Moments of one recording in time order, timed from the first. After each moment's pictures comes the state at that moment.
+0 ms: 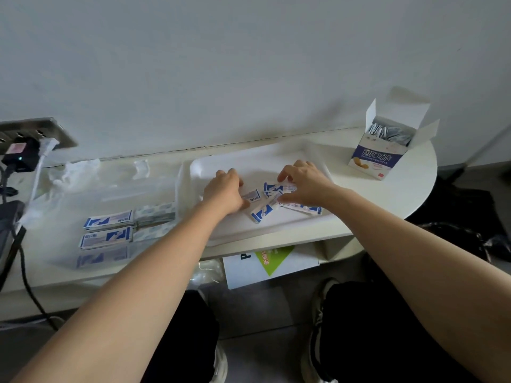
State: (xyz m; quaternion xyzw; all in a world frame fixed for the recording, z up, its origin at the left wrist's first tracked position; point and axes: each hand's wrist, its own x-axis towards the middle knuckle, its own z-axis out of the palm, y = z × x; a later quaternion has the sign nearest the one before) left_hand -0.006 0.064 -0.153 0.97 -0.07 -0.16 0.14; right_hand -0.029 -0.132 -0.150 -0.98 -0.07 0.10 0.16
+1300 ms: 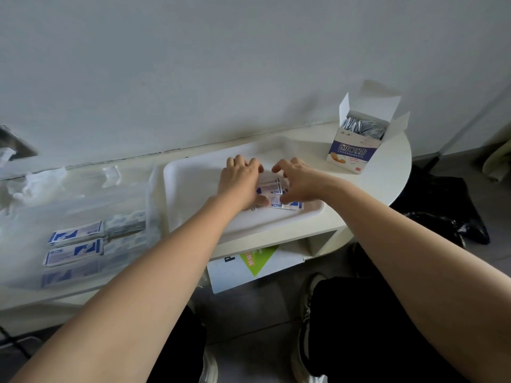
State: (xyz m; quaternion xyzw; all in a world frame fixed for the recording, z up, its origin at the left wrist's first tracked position) left_hand -0.001 -0.005 -0.155 0.97 -0.22 -0.09 0.09; right_hand -0.034 -0.160 -0.138 -0.96 -0.02 0.19 0.22
